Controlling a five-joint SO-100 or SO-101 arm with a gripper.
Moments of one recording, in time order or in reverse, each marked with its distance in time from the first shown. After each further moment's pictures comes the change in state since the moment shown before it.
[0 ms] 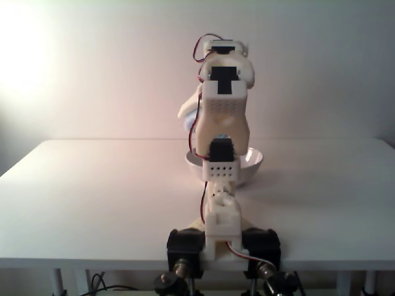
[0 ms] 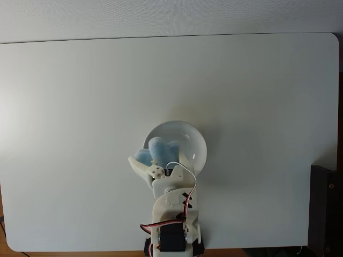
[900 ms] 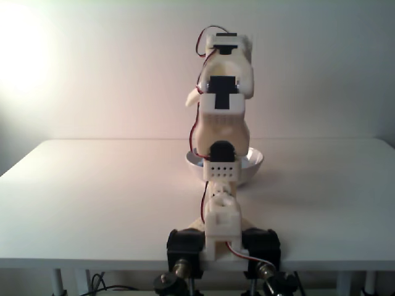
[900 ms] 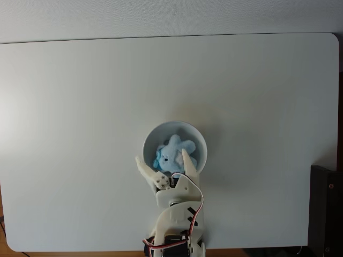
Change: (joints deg) arm 2.6 9.5 0.0 0.0 0.2
